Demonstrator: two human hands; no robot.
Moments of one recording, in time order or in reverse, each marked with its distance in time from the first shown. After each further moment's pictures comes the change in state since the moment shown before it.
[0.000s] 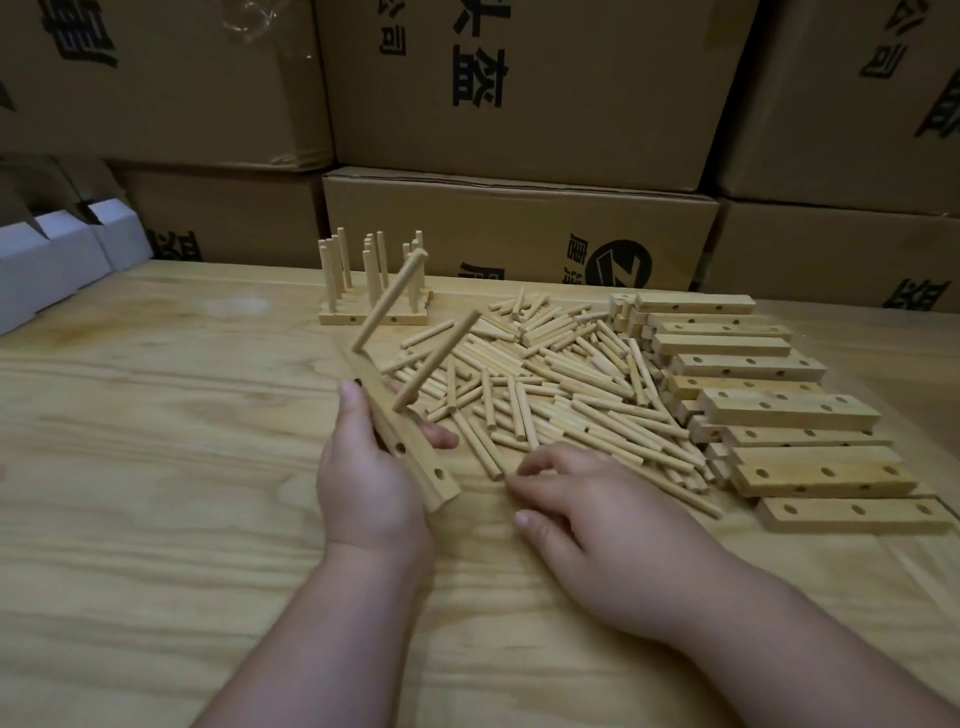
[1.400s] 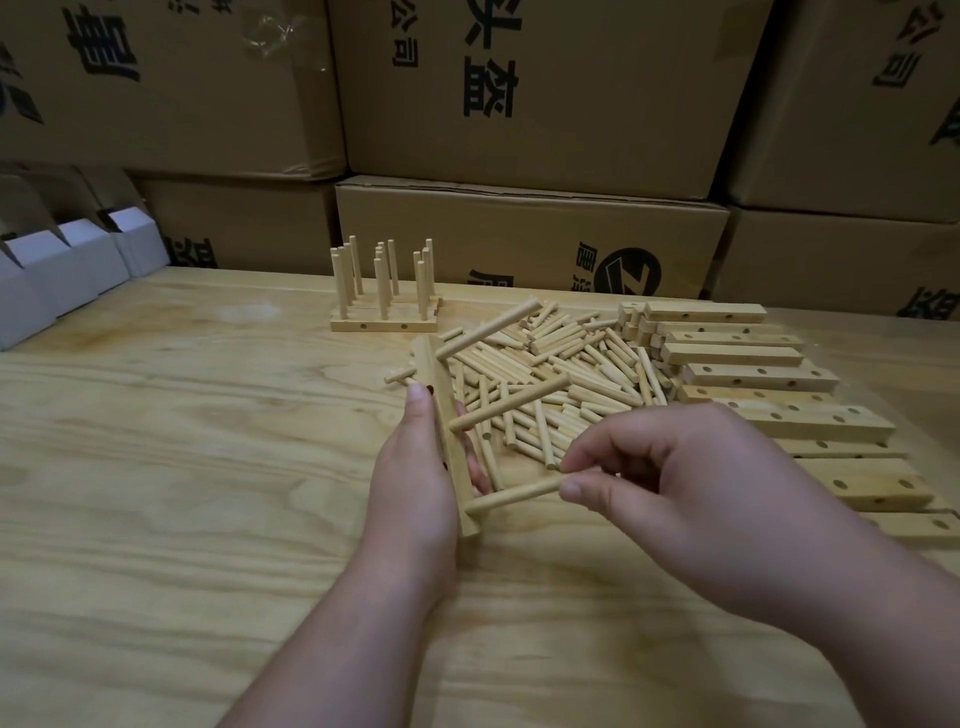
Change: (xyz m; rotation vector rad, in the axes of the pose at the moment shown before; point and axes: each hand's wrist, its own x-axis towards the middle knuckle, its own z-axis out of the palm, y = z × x) left_hand -0.006 -0.006 0.001 0.259 -0.204 -0.121; right_hand -0.016 -0.015 -0.064 0.299 0.144 0.068
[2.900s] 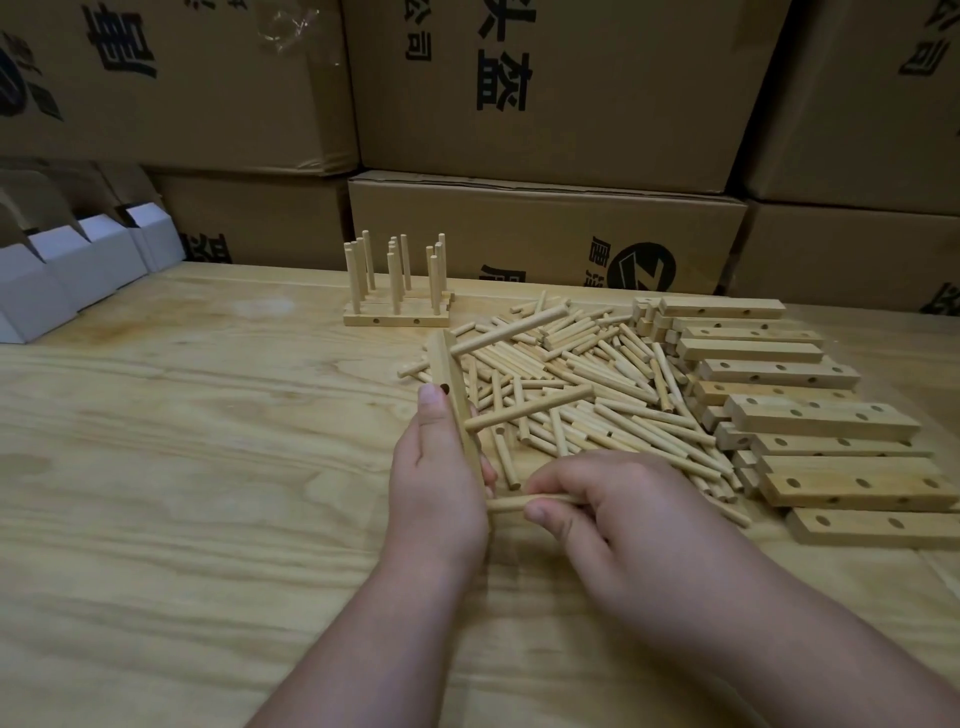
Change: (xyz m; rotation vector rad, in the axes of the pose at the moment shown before) left_hand -0.009 -0.002 0.003 0.178 0.129 0.124; right_hand 0.003 0.001 0.049 -0.103 0.020 -0.124
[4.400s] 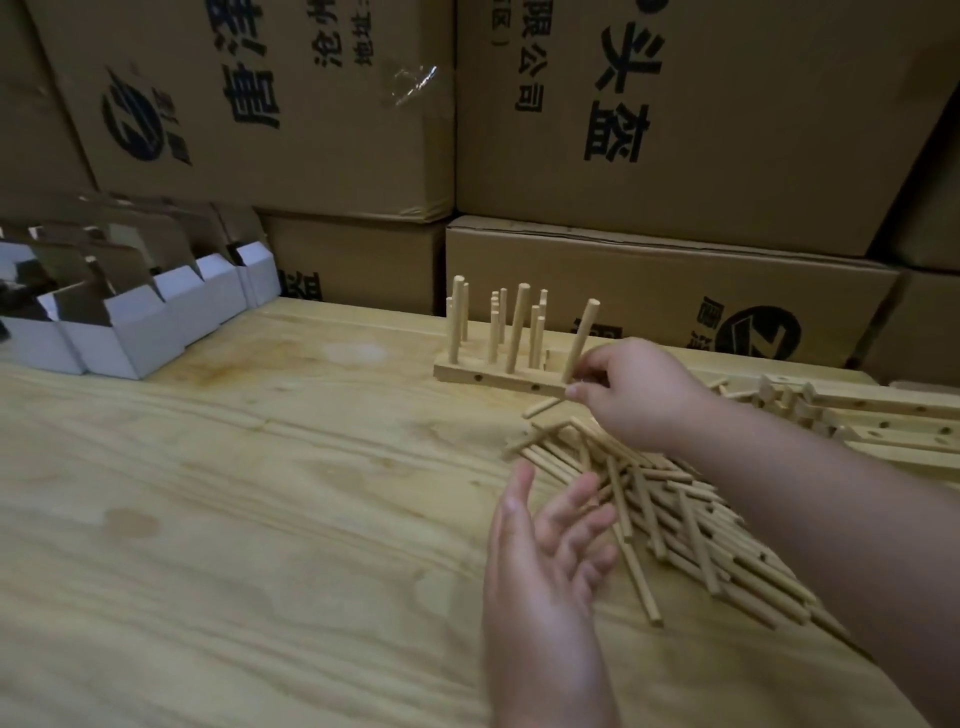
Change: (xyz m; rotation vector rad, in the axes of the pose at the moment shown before) left_hand 0.031 0.015 -0.005 -0.586 0.039 -0.283; right_hand 0.225 0.029 0.025 -0.088 -0.053 0.203
